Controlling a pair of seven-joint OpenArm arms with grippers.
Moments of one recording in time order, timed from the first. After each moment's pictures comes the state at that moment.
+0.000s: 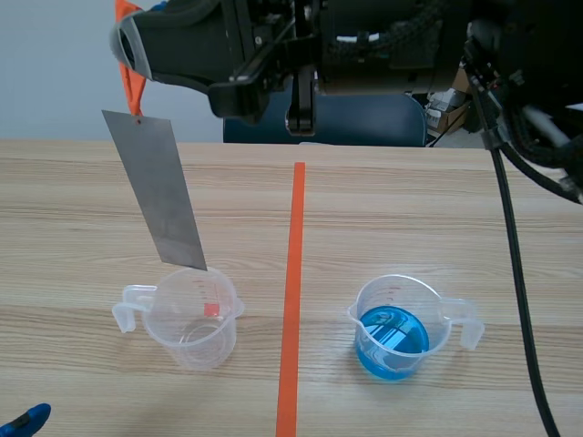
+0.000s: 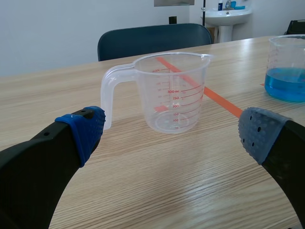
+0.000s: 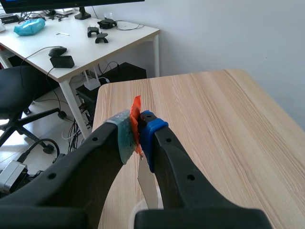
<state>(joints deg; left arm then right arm) 30.2 -11.1 0.7 45.5 13.4 -7.9 -89.0 13.9 15.7 -21.4 112.1 55.8 42.9 -43.3</state>
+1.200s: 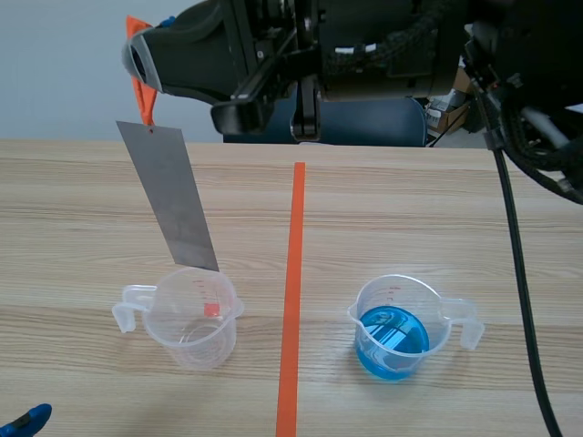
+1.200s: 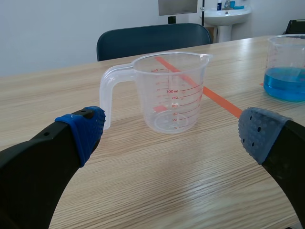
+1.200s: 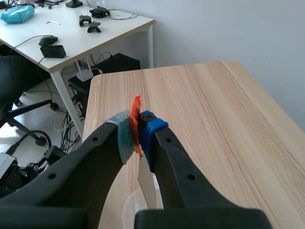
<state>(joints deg) 30.2 -11.1 0.7 45.5 13.7 -7.9 -89.0 13.8 15.7 -21.4 112.1 53.4 42.9 -44.1</state>
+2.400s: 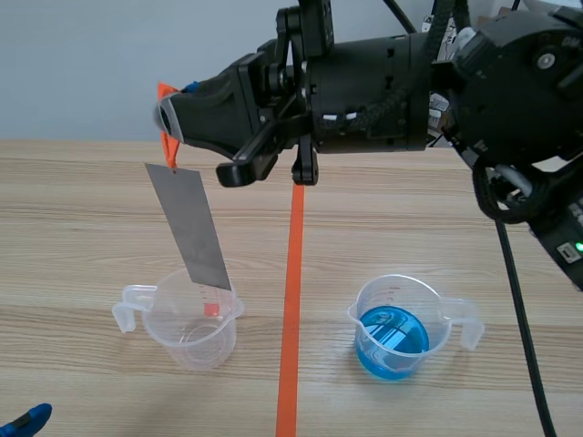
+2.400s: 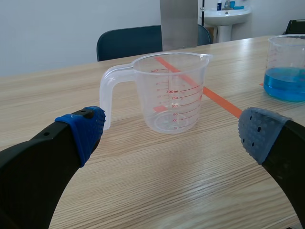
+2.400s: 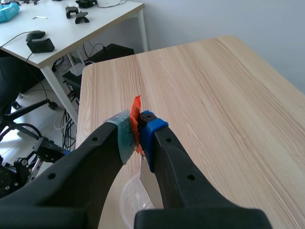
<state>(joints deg) 30.2 -11.1 0.7 45.5 13.7 -7.9 -89.0 11.2 15.7 -23.5 105.8 47.1 42.9 -38.0</state>
